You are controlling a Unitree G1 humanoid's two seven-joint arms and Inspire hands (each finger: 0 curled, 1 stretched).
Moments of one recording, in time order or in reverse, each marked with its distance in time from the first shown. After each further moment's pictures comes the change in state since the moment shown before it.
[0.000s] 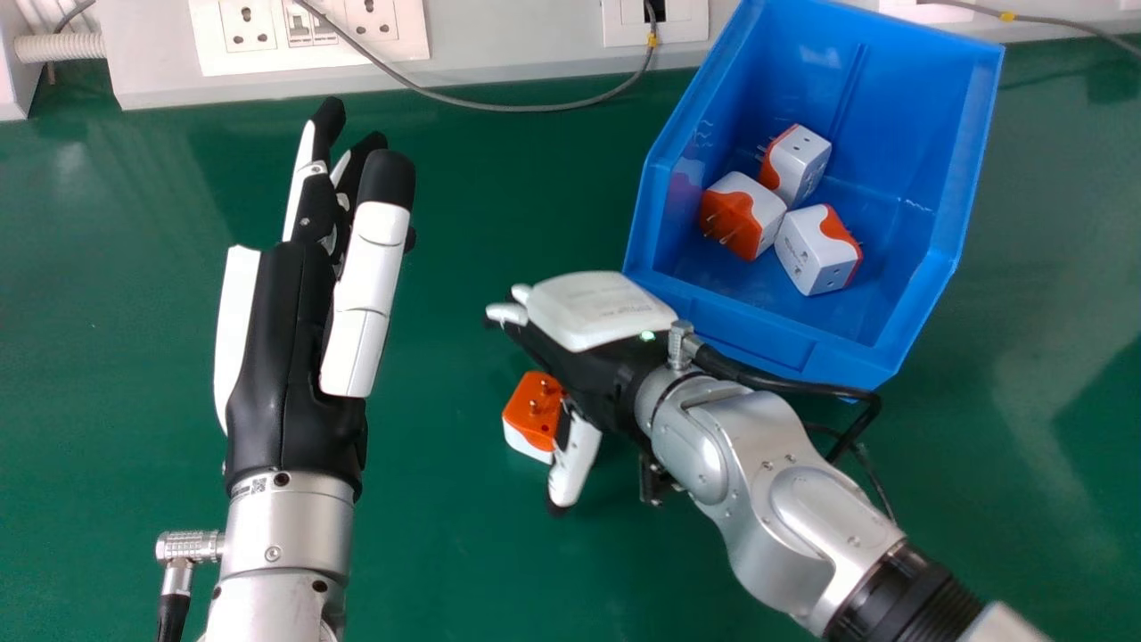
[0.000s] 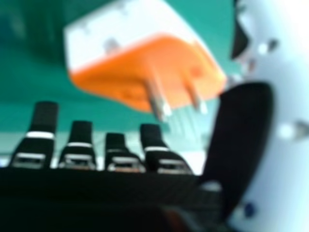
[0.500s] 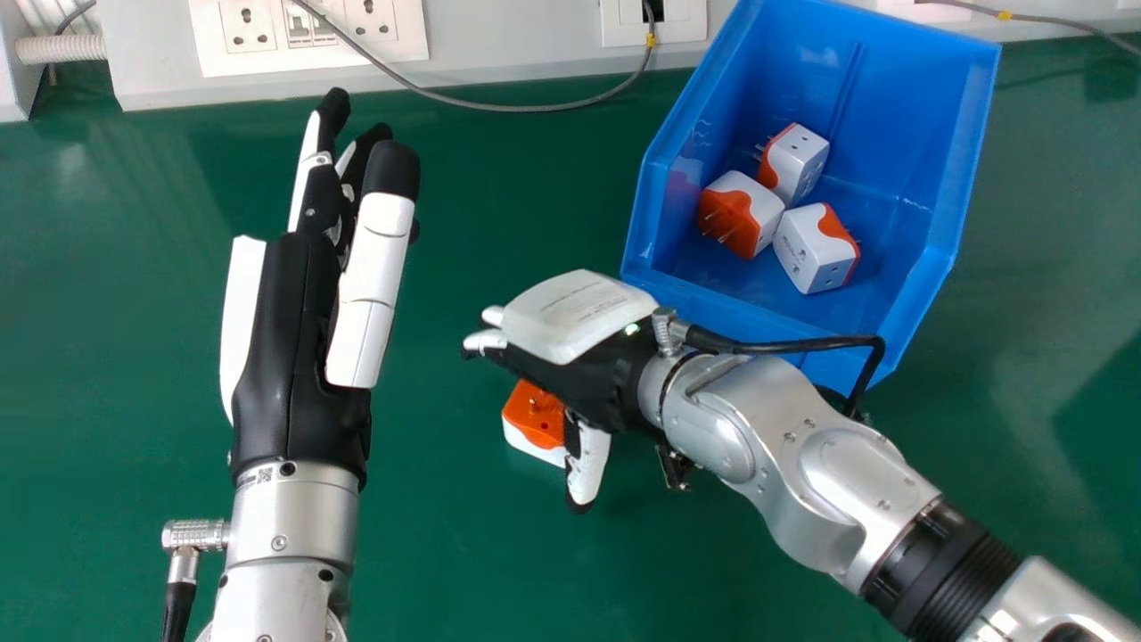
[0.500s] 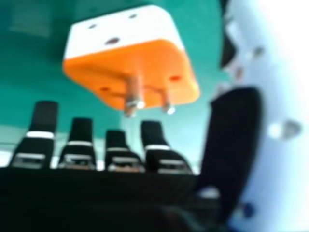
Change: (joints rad) left arm -0.022 0.000 0.000 0.020 0.012 -0.008 0.003; right arm -0.066 -0.078 0.035 0.030 -0.037 -0.232 0.014
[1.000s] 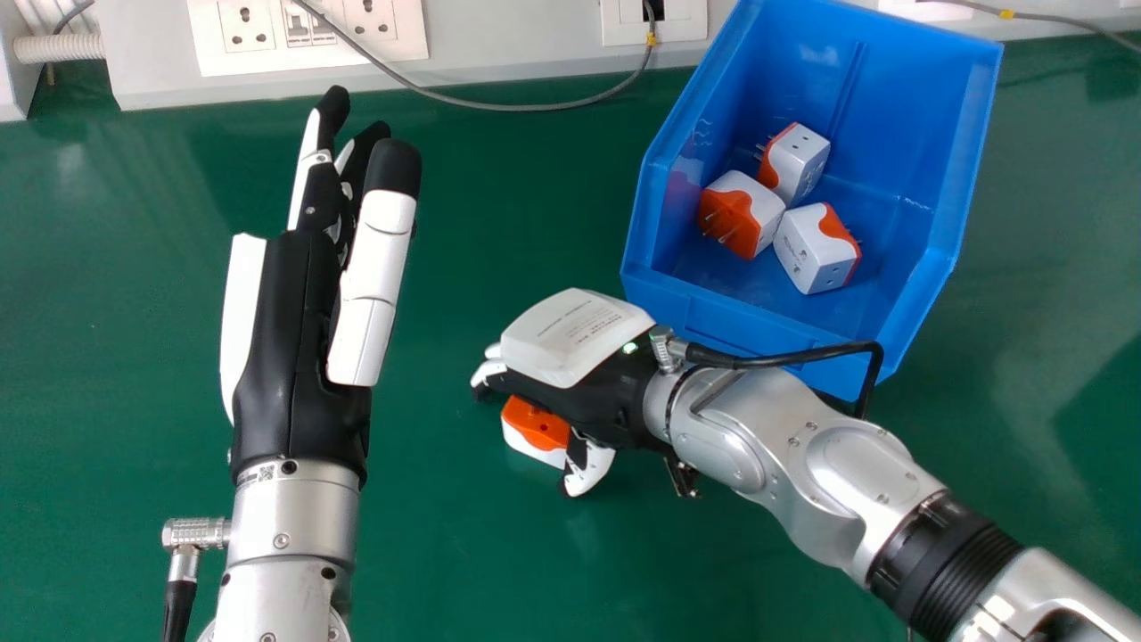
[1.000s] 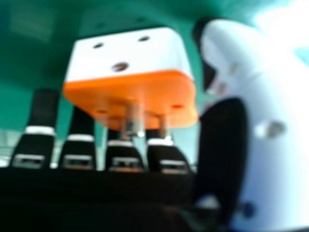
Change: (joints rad) left arm -0.001 -0.001 -0.004 0.000 0.019 0.000 0.005; right arm -0.020 -0.004 0.004 0.111 -0.028 -0.136 -0.075
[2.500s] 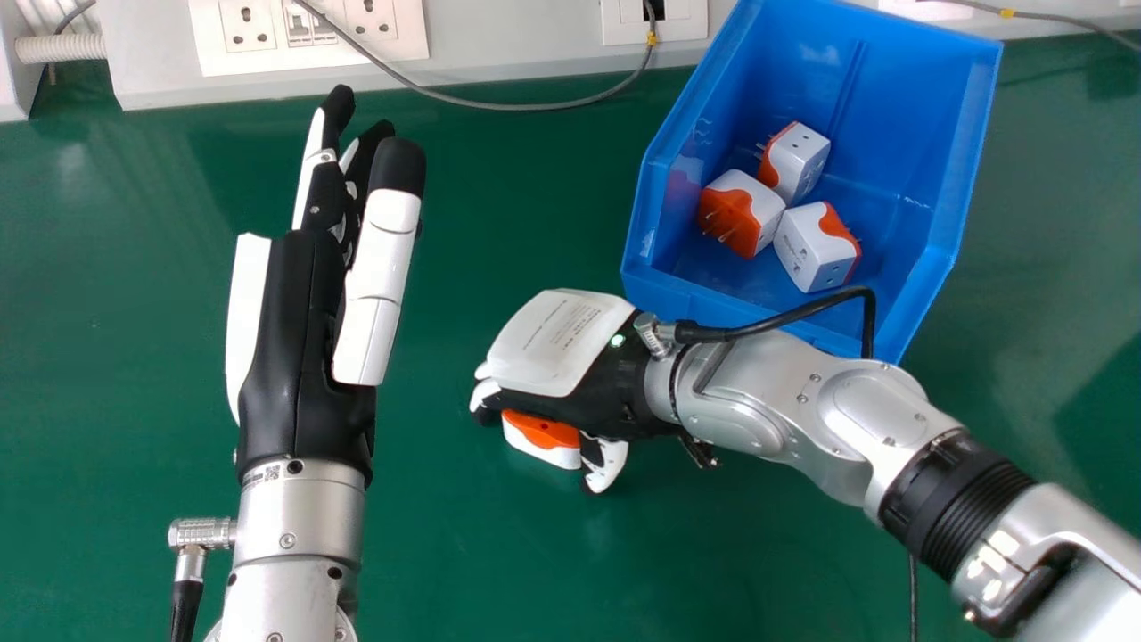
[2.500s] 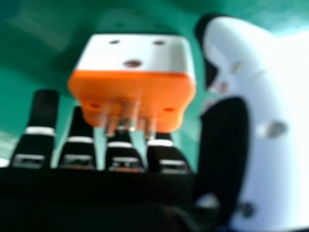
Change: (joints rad) left arm 0.000 -0.002 -0.014 0.000 0.000 0.000 0.013; right arm -0.142 -0.030 0.036 0.145 -0.074 -0.251 -0.022
